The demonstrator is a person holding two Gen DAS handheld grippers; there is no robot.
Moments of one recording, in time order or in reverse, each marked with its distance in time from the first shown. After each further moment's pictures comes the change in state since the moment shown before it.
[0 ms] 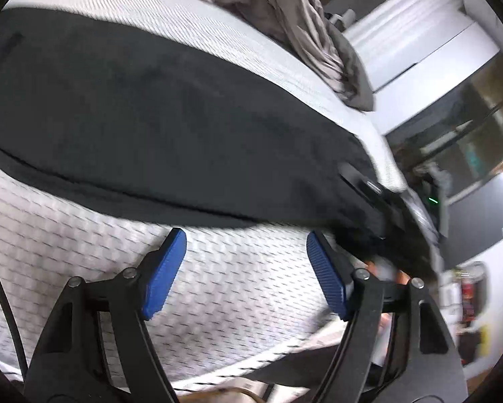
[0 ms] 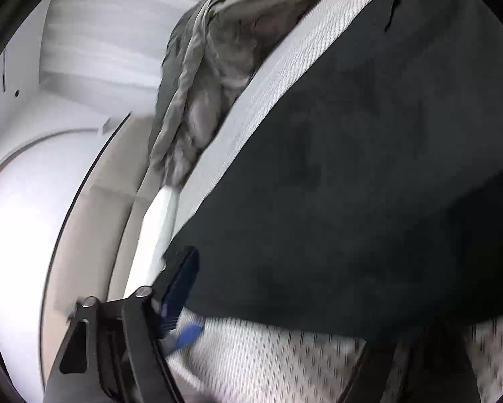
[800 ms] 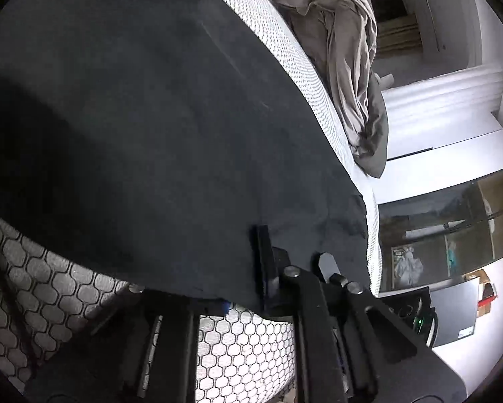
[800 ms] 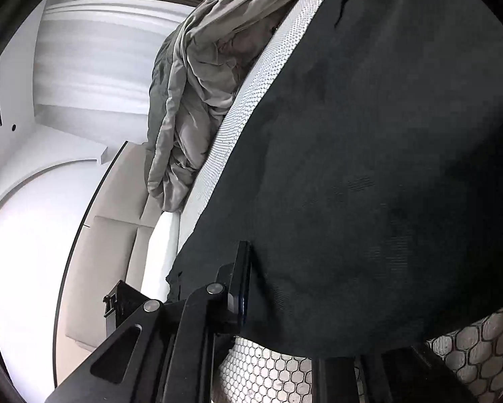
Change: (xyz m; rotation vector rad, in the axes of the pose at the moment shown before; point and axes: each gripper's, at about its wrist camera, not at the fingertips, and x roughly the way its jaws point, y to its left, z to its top) left arm 0.109 0.001 -0.011 -0.370 -0.137 -0.035; right arm -0.006 -0.031 0.009 0.099 -0.044 0.040
